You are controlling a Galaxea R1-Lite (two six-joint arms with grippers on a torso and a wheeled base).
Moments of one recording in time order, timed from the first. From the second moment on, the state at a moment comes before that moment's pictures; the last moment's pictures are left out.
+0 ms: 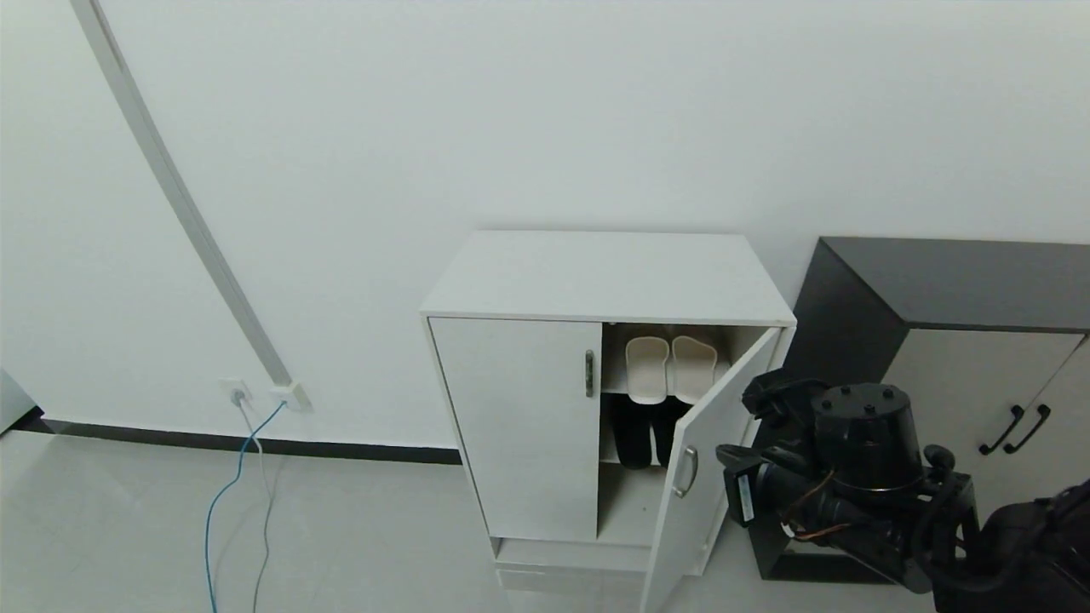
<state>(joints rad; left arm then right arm) 0.00 0.00 0.00 0.00 0.01 -0.02 0.65 1.82 -0.55 -0.85 -0.23 0.09</state>
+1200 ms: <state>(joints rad) 0.00 0.00 0.00 0.00 0.01 -0.02 0.60 2.14 -0.88 -0.85 -0.23 0.10</state>
